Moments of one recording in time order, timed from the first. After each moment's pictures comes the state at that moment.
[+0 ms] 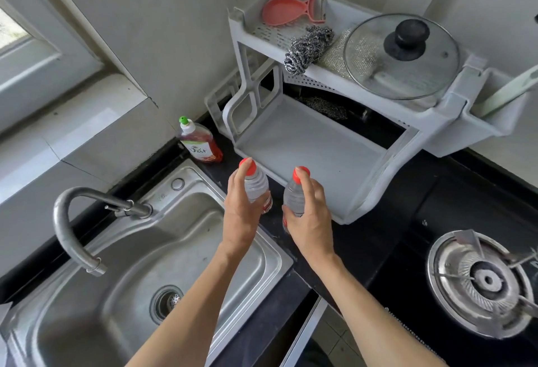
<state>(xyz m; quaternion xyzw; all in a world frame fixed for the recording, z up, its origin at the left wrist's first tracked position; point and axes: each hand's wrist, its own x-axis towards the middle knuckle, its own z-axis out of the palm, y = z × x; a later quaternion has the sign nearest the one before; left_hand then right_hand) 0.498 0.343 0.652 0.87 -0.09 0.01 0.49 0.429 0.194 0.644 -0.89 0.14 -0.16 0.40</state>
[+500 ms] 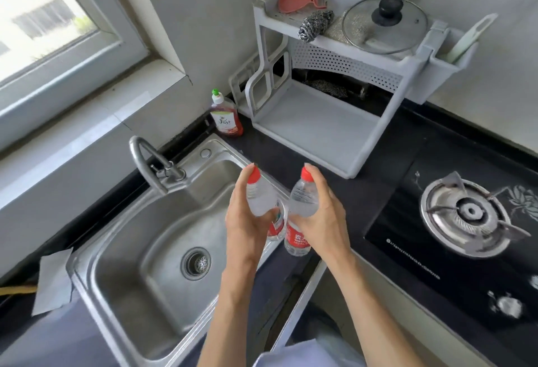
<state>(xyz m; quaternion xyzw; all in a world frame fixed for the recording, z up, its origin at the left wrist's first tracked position) 0.332 0.433 0.730 0.85 -0.05 -0.01 0.52 0.281 0.274 0.730 -0.85 0.19 -0.08 0.48</state>
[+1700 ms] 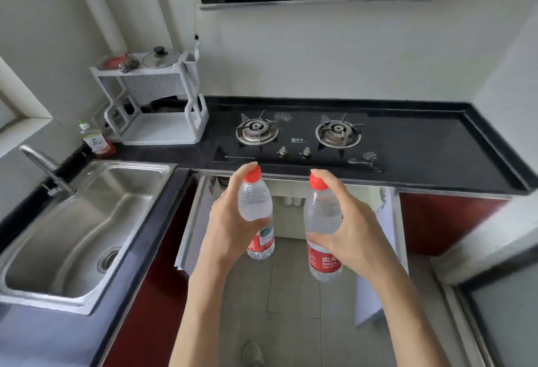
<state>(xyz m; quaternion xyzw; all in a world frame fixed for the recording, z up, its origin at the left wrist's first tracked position) -0.198 0.498 0.867 0.75 -0.39 -0.17 0.50 -0.406 0.382 0.889 -0.83 0.34 -0.23 0.37</state>
